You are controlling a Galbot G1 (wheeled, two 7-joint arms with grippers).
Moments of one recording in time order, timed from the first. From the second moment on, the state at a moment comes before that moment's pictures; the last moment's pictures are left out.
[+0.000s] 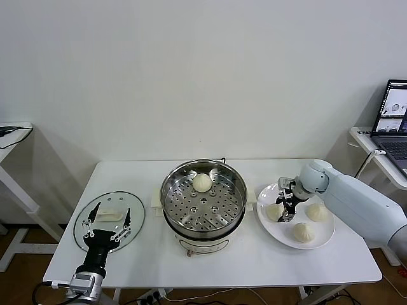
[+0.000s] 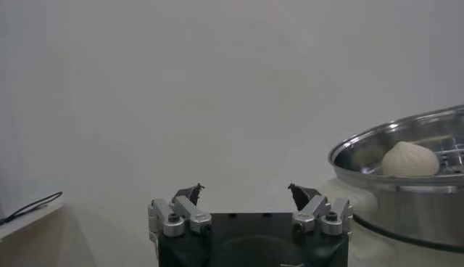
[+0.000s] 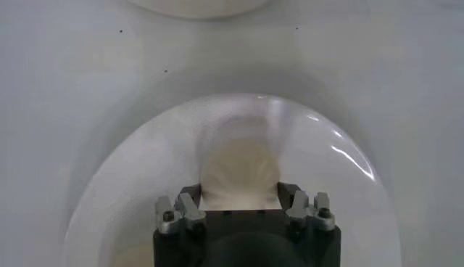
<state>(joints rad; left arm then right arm) 1.61 -1.52 -0.71 -2.11 0.17 -0.07 0.14 -0.08 0.78 -0.69 1.13 -0.08 -0.31 -1.09</state>
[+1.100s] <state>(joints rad) 1.63 -1.49 -0.72 -2.15 0.17 -0.07 0.14 0.87 0.63 -1.43 1.75 0.64 -0.55 -0.96</state>
